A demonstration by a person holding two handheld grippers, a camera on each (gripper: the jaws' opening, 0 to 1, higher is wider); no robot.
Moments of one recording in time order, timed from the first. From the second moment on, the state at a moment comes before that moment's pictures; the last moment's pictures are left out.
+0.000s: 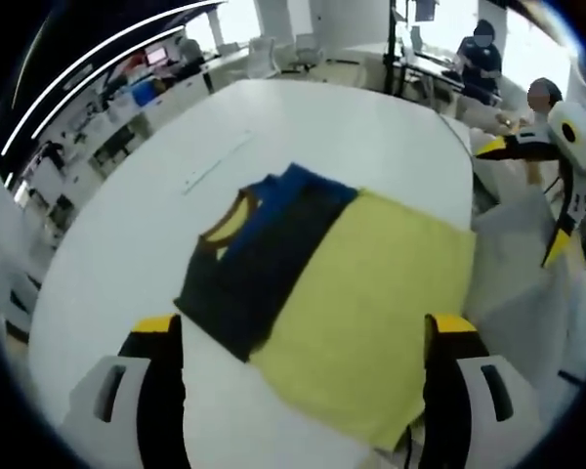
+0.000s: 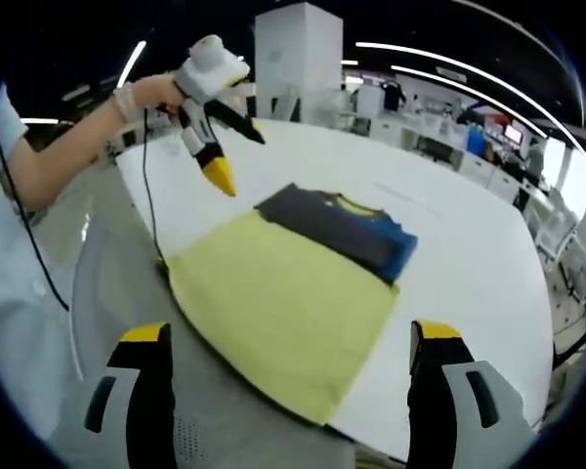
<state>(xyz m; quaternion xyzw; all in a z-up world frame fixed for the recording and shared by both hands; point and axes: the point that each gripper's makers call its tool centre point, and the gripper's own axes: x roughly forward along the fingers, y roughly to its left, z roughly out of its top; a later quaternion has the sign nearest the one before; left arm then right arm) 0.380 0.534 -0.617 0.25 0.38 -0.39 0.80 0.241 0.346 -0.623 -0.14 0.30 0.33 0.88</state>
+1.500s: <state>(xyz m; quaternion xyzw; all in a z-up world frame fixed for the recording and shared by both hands) 0.337 0.598 -0.614 0.18 0.37 -0.34 0.85 0.260 0.333 -0.626 -0.16 0.32 0.31 0.88</state>
